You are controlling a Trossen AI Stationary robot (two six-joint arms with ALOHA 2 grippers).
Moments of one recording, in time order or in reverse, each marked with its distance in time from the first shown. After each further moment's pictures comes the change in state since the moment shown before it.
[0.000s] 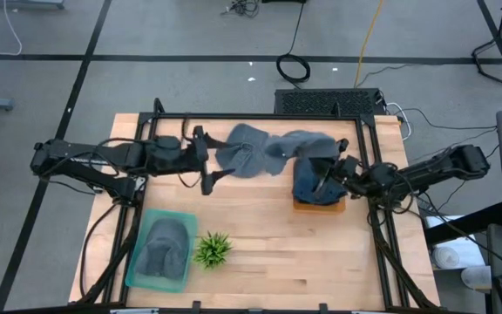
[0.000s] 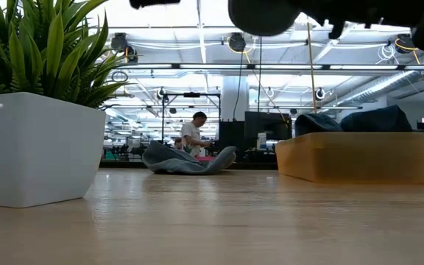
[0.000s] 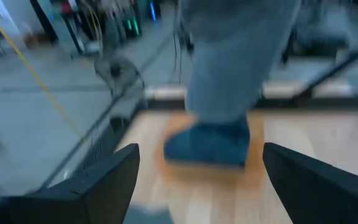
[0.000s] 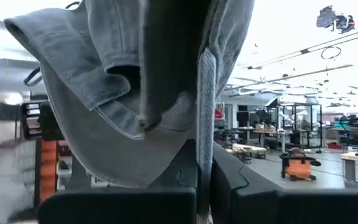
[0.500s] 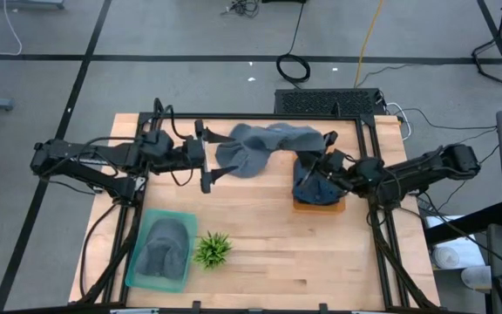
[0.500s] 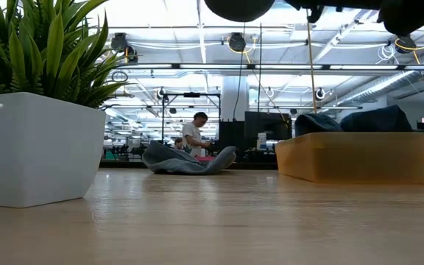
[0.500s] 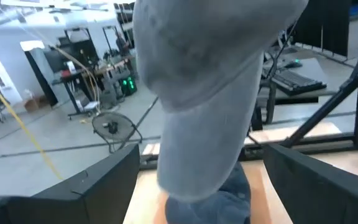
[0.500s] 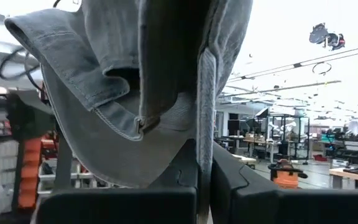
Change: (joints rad) left arm 0.000 0.000 0.000 0.231 0.080 0.148; right arm -0.044 0.165 0.214 -0.022 -0.023 -0.056
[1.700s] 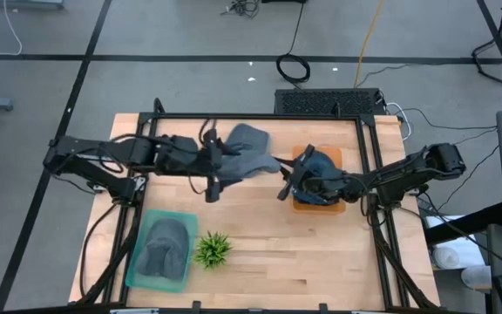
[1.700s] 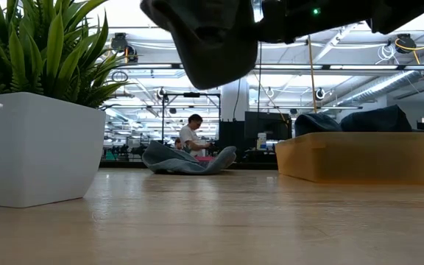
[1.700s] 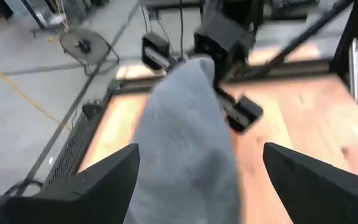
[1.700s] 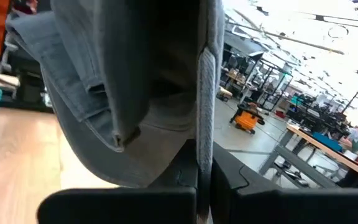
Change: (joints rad) left arm -0.059 0.175 0.314 -0.555 -0.039 -0.145; right arm 0.049 0.178 0.112 -0.393 0.179 -0.121
